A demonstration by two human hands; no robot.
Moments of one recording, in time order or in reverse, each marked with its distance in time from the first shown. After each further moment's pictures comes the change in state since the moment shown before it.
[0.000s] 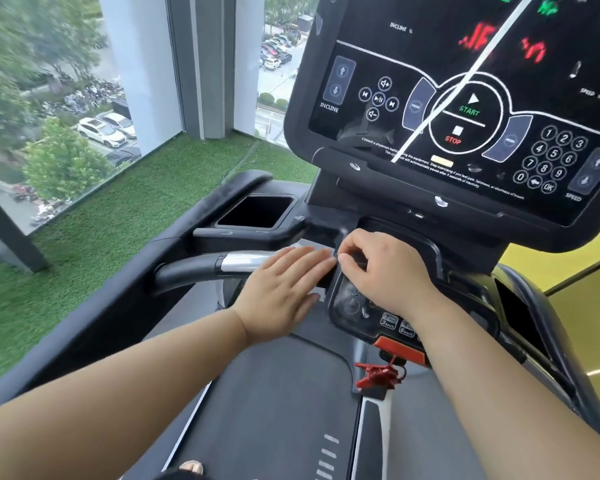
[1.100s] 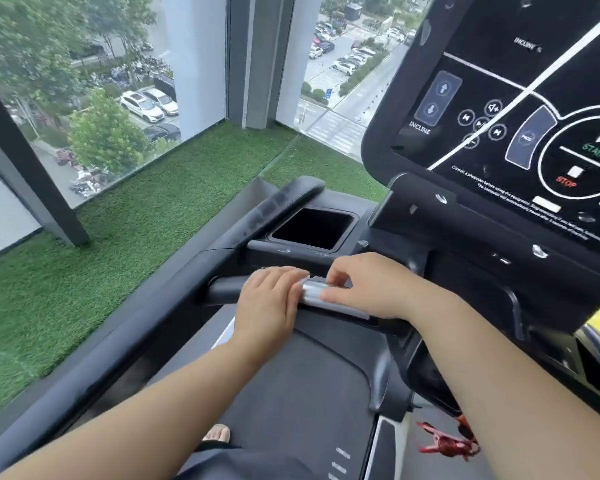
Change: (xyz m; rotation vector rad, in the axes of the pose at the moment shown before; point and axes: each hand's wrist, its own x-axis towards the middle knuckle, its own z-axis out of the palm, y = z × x) left_hand -0.050 -0.057 -0.004 -0.207 0.069 -0.664; right_hand 0.091 -0.068 0.040 -0.078 -0.668 -0.017
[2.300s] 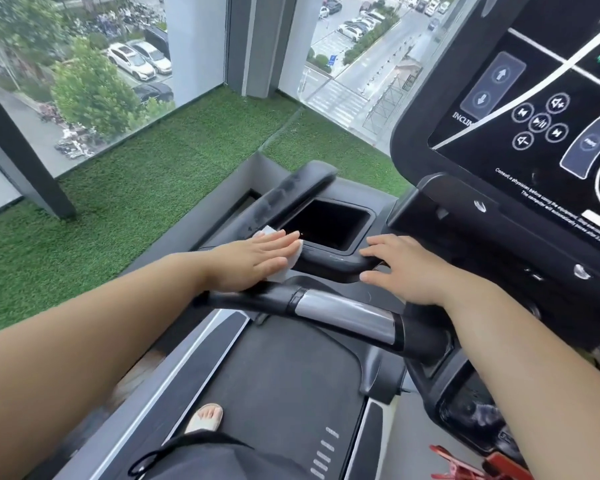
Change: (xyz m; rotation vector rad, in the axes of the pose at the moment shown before) left_hand 0.082 -0.081 -0.035 0.000 -0.959 0.099; right_hand 0.049 0.046 -0.007 -0.080 -0.055 0.112
